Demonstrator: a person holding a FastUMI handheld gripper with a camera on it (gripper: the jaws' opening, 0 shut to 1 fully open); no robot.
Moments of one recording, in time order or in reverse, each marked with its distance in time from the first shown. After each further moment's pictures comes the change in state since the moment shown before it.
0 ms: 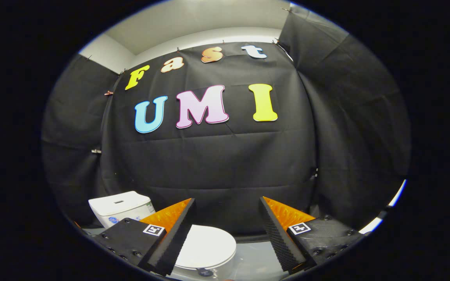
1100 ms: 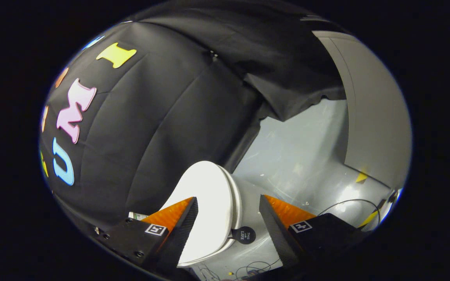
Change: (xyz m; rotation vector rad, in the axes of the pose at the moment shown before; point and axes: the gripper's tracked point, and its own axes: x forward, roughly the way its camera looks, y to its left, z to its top) arm 0.002 -0.038 -0.284 0.882 0.514 -0.558
